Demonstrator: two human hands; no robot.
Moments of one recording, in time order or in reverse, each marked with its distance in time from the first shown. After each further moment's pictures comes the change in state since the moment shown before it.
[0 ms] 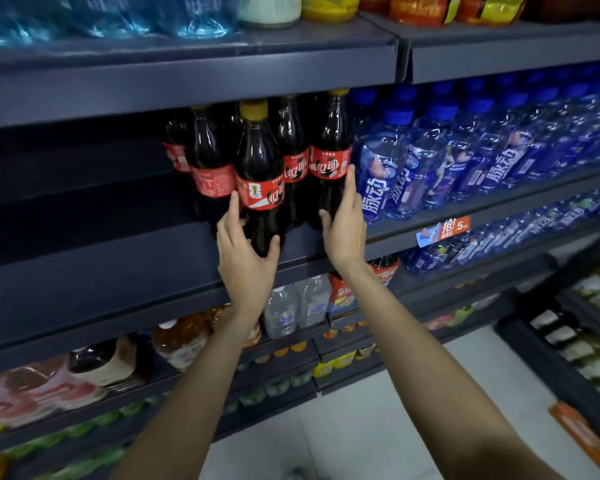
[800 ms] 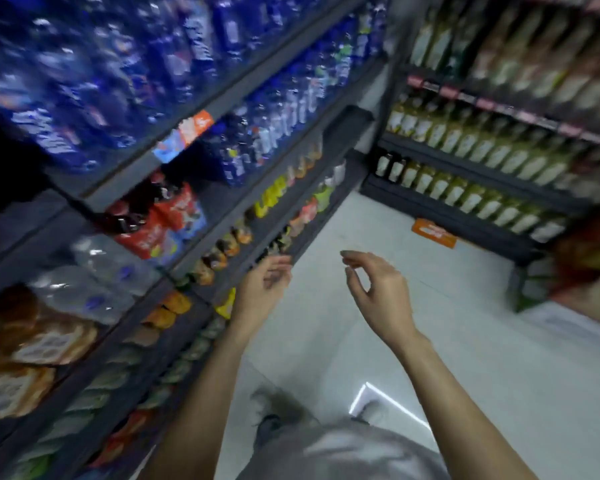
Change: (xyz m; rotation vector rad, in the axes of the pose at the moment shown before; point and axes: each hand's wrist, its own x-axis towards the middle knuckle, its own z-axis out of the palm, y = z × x) left_hand -0.276 0.148 0.122 -0.316 -1.184 -0.169; right_hand -0.288 0.239 -0.275 -0.164 0.157 0.275
